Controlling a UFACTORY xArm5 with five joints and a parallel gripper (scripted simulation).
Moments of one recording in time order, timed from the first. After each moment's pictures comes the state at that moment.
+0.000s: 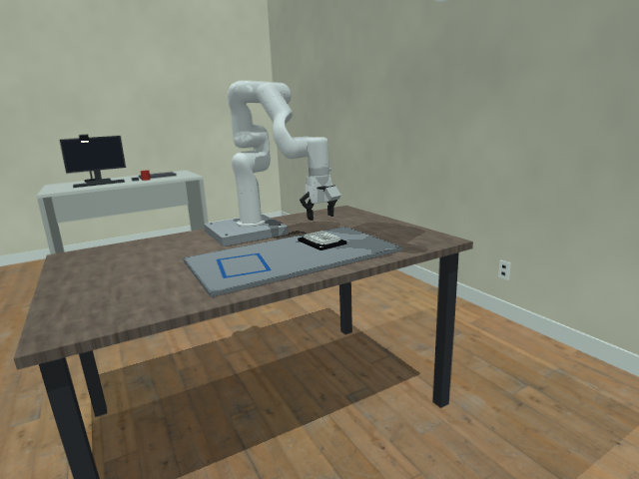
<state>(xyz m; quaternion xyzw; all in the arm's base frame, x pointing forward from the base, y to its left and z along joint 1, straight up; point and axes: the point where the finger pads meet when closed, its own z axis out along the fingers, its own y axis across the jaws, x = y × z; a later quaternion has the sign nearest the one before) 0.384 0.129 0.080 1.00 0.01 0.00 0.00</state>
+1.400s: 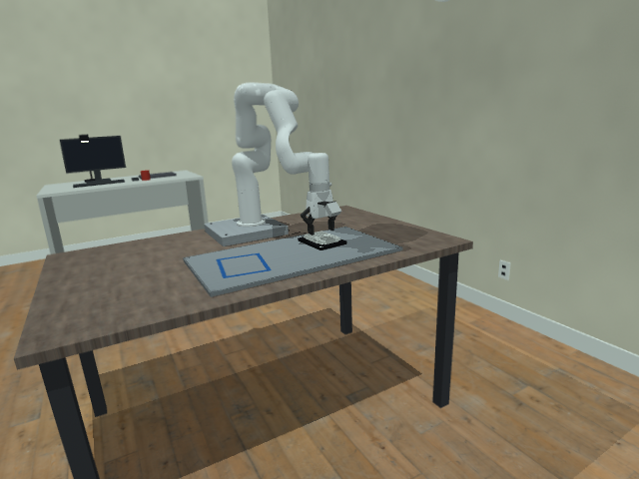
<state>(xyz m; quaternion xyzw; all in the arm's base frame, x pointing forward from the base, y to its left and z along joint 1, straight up) 0.384 0.129 0.024 1.00 0.01 0.00 0.00</state>
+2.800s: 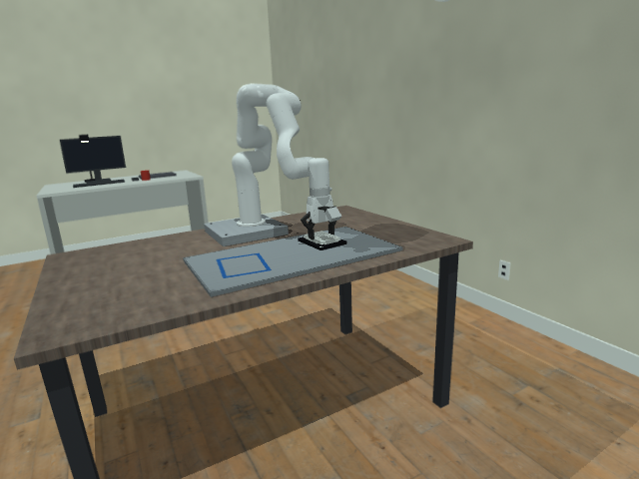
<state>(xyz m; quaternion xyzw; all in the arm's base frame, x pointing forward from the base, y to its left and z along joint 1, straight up) 0.384 0.129 0.006 1.00 0.01 0.00 0.00</state>
